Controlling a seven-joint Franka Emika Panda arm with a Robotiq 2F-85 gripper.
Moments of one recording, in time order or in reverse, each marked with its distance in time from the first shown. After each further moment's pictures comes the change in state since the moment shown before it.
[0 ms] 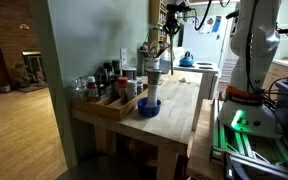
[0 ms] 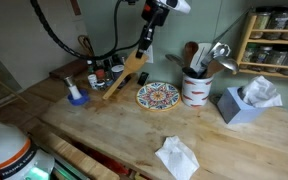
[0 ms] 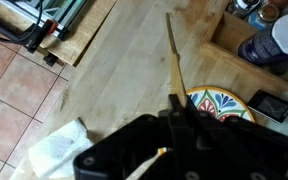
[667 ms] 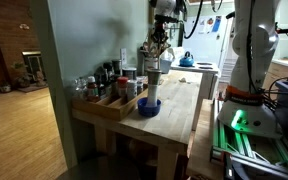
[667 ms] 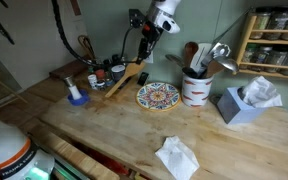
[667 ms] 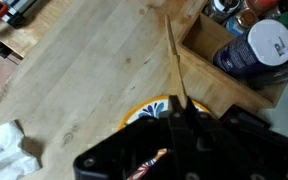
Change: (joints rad) arm 0.065 0.117 0.052 -0.019 0.103 0.115 -0.021
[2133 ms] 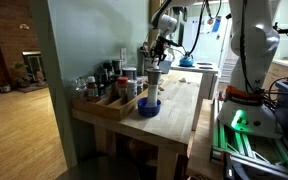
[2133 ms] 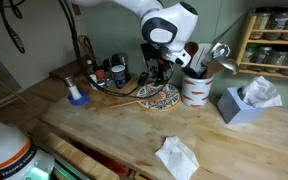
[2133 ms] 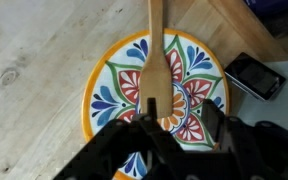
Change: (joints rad) arm -0.056 0.103 0.004 -0.171 0.184 0.454 -0.331
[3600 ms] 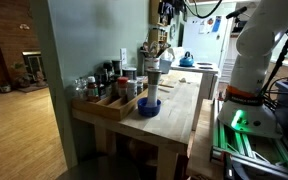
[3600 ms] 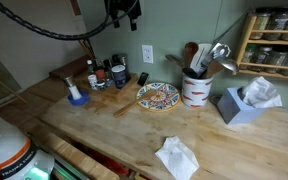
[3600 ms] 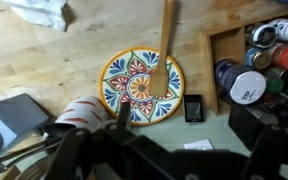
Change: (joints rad) arm 0.170 -0.666 0.060 -0.146 -0.522 -0.183 -0.176
